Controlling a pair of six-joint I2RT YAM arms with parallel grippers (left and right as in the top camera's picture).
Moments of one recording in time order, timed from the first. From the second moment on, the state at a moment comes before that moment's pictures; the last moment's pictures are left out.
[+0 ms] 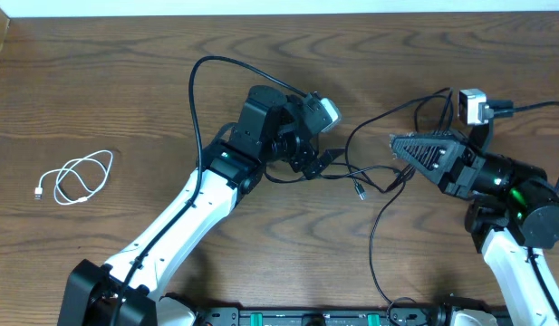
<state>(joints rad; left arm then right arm) -0.52 1.49 1.04 -0.18 0.45 0.32 -0.10 1.16 0.56 1.48 -1.33 1.73</state>
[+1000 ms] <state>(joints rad) -0.60 1.58 1.04 -0.09 0.37 0.27 -0.08 1.16 0.56 1.50 -1.32 1.79</state>
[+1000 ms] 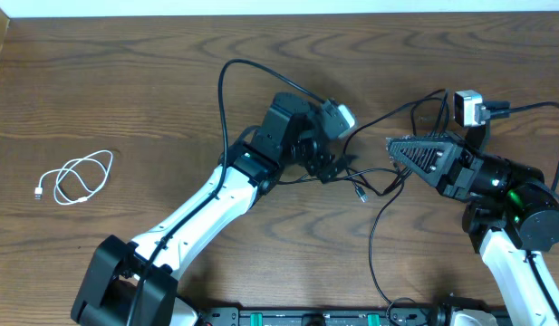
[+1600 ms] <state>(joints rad) -0.33 1.65 1.04 0.05 0.02 0.25 -0.07 1.14 0.56 1.53 -1.32 1.90</state>
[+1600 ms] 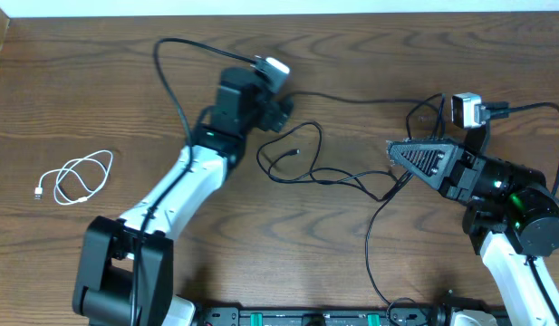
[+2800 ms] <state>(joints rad) -0.20 1.65 1.04 -0.02 -0.05 0.21 -0.07 1.14 0.56 1.53 -1.31 1.87</state>
